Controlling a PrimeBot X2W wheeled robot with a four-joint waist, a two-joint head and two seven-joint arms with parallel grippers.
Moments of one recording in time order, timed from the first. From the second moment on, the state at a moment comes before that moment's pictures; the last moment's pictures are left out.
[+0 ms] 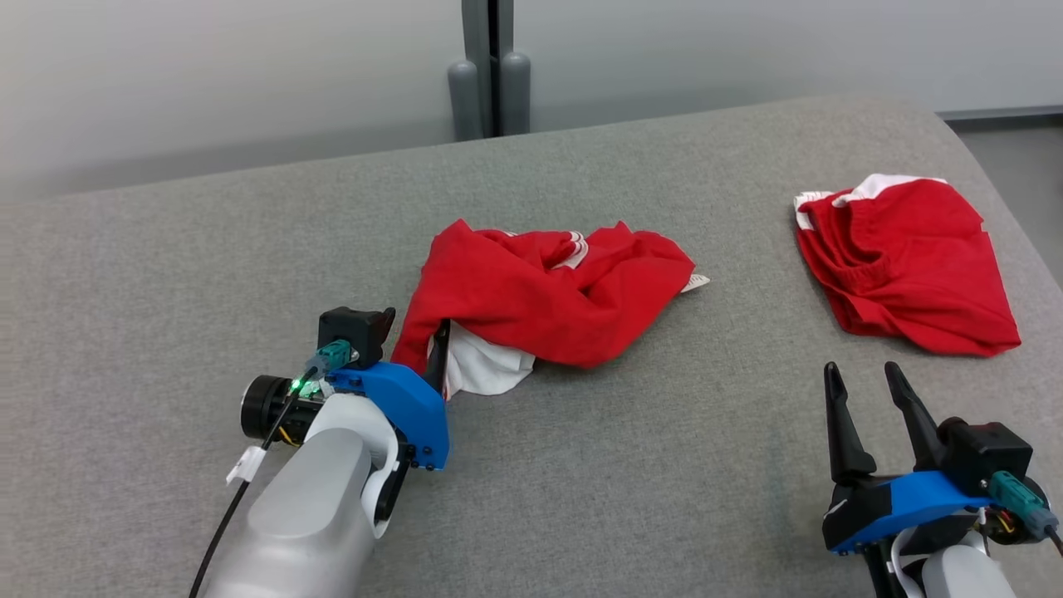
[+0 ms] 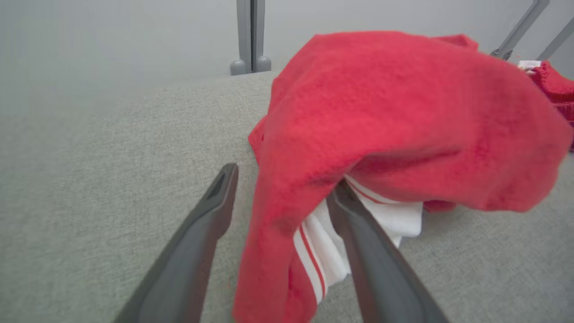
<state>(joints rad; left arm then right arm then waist) -0.67 0.06 -0.57 1.03 -0.51 -0.07 -0.17 -0.18 -0.05 -0.09 0.38 0.12 0.13 -0.23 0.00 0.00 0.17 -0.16</state>
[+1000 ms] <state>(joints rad) -0.19 0.08 -0.36 0.53 -0.47 0.06 -0.26 -0.01 -0.05 -0.12 0.28 0.11 0.13 -0.23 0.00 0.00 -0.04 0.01</state>
